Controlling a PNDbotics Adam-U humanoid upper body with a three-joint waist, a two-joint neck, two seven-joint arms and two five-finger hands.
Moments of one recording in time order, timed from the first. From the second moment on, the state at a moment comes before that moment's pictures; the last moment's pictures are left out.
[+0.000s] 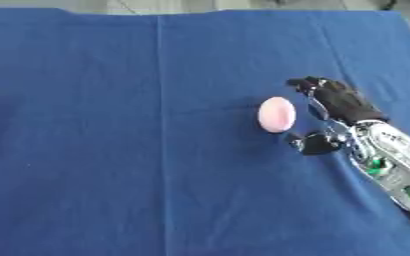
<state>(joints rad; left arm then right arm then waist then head) -0.43 0.47 -0.05 -1.98 0.18 0.14 0.50 -0.12 -1.01 0.04 -1.99 0.63 0.49 0.14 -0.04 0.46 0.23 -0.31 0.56</state>
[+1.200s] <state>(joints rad) -0.43 0.47 -0.05 -1.98 0.18 0.14 0.50 -0.13 -1.01 0.06 -1.99 0.51 0.45 0.13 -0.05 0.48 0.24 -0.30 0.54</state>
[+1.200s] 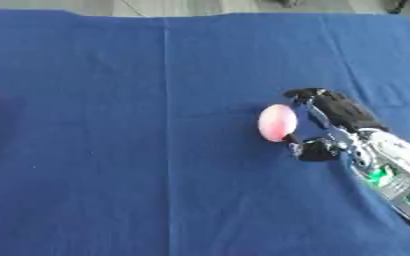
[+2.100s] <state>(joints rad) -0.43 0.47 -0.04 -1.98 0.18 0.14 0.50 -0.17 -1.00 0.09 -1.99 0.39 0.41 0.10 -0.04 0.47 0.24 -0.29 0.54</state>
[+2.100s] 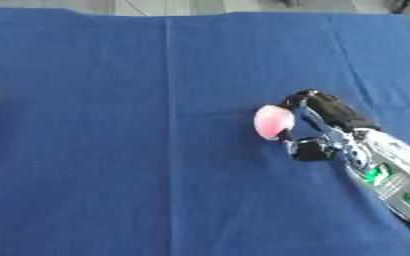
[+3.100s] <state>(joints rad) -0.47 0.57 -0.03 -1.98 0.18 0.11 0.51 -0.34 -0.96 0.13 -1.99 0.08 0.31 -0.18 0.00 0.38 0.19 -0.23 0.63</state>
